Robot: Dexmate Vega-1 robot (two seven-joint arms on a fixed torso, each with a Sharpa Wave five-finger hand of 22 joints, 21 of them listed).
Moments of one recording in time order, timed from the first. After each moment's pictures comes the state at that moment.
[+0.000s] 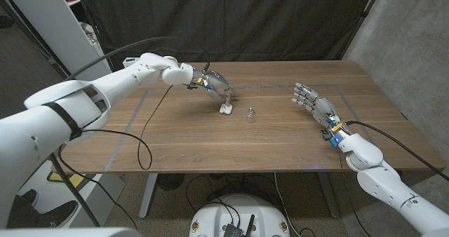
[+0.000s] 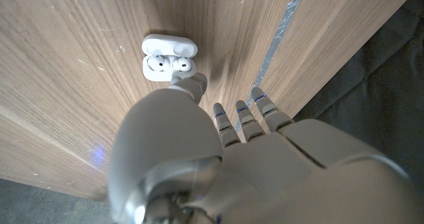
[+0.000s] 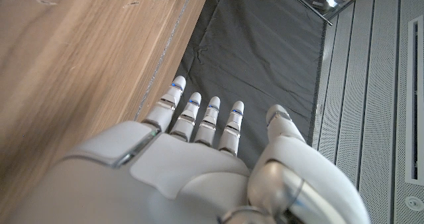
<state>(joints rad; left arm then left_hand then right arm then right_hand) -0.01 0.55 1.11 -0.94 0.87 -0.74 -0.12 1.13 0.19 0.47 0.02 0.23 0.82 -0.22 0.22 0.23 0.16 -0.11 0.26 0.29 0.11 -0.03 0.21 0.19 0.12 0.06 0.30 0.21 -1.18 -0.71 -0.25 -1.52 0.67 0.53 0.17 0.30 0.14 0.40 -0.13 0.17 0.36 -0.17 0.20 0.20 0.30 -0.08 0.21 0.22 0.23 -0.04 0.21 0.19 0.33 0.02 0.18 0.17</state>
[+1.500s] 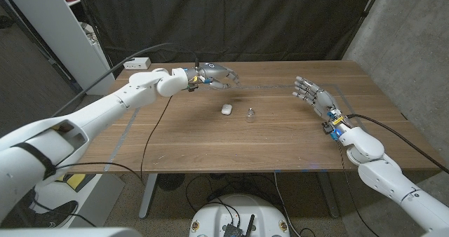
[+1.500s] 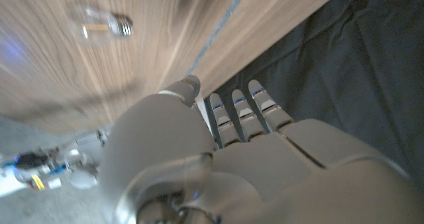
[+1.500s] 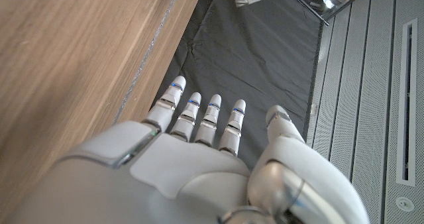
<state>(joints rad) 0.39 0.75 0.79 -1.47 0.62 -0.35 0.01 0.98 0.17 0.51 -0.02 0.21 0.57 -0.22 0.20 0.22 0.33 -0.11 0.33 0.33 0.31 -0.04 0.23 0.18 0.22 0.07 0.36 0.20 -1.14 -0.72 -0.24 -1.56 0.66 0.50 0.16 0.29 0.15 0.40 -0.12 0.17 0.39 -0.23 0.20 0.20 0.33 -0.09 0.22 0.22 0.23 -0.04 0.21 0.19 0.33 0.02 0.18 0.17</state>
